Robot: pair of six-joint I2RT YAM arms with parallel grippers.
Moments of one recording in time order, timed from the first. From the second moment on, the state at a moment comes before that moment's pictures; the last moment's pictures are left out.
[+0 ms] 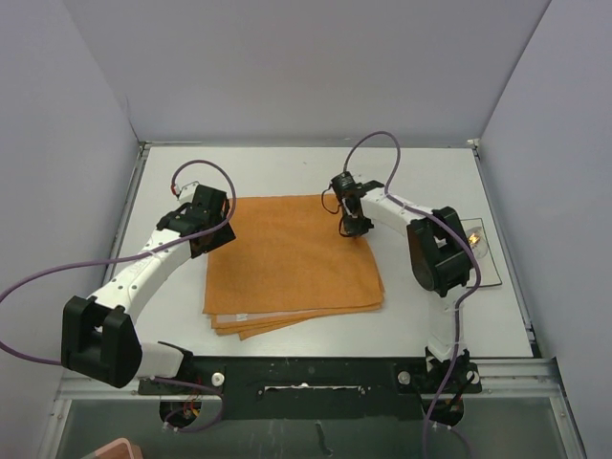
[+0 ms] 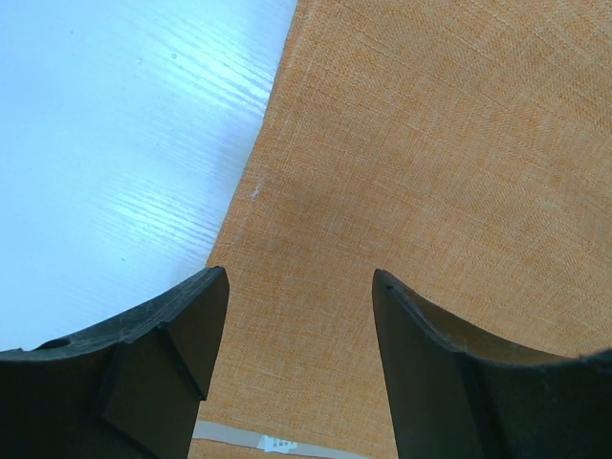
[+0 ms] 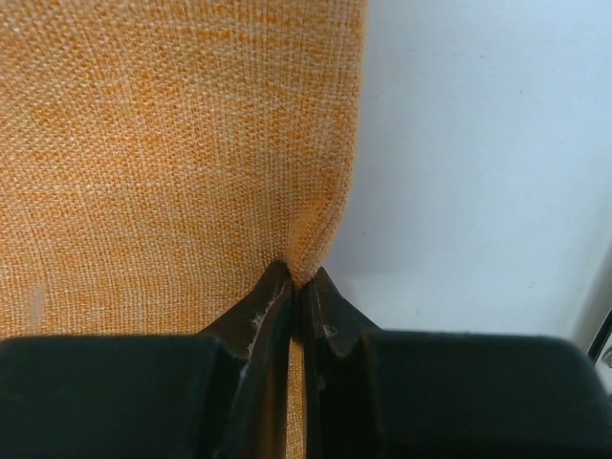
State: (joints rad) left arm -0.35 1.35 1.04 -0.72 -0.39 -0.75; right arm 0.49 2.06 1.52 -0.70 0.33 0.37
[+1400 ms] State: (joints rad) left arm -0.35 1.29 1.04 -0.72 -0.35 -0.75; right arm 0.50 1.89 1.49 -0.71 0.46 0.25
